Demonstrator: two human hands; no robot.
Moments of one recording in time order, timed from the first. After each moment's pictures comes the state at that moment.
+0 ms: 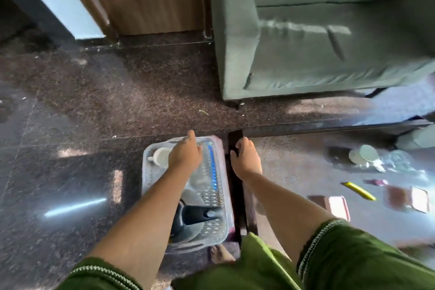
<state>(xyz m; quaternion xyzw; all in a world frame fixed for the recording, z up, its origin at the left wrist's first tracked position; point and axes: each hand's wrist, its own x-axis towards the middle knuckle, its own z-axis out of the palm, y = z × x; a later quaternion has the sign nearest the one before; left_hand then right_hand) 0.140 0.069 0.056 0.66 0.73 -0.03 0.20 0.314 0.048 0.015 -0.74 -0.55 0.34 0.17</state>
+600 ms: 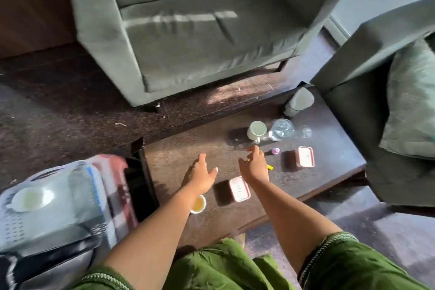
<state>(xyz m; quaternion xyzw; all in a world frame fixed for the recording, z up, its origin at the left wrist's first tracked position) 0.511 -0.009 0.010 0.62 0.62 -0.02 0.49 0.676 -0.052 -0.001 -0.86 -0.34 0.32 0.20</state>
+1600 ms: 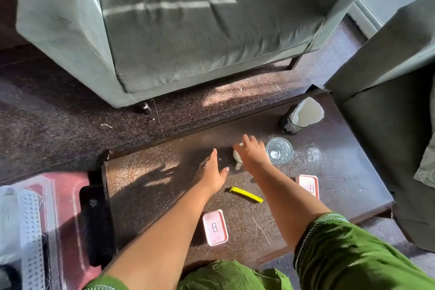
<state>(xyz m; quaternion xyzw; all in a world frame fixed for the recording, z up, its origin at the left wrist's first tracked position) 0.683 0.054 -0.098 0.61 0.61 0.00 0.51 0.838 0.064 -0.107 -0.68 -0.69 0.18 -0.15</state>
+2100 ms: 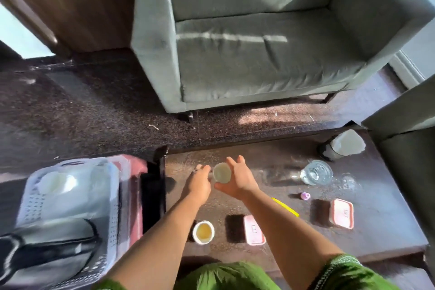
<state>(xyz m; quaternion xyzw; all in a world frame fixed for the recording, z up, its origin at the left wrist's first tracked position) 0.512 0.044 -0.020 0.64 0.69 0.00 0.34 0.648 0.040 -0.003 -0.69 -0.62 0.37 0.05</state>
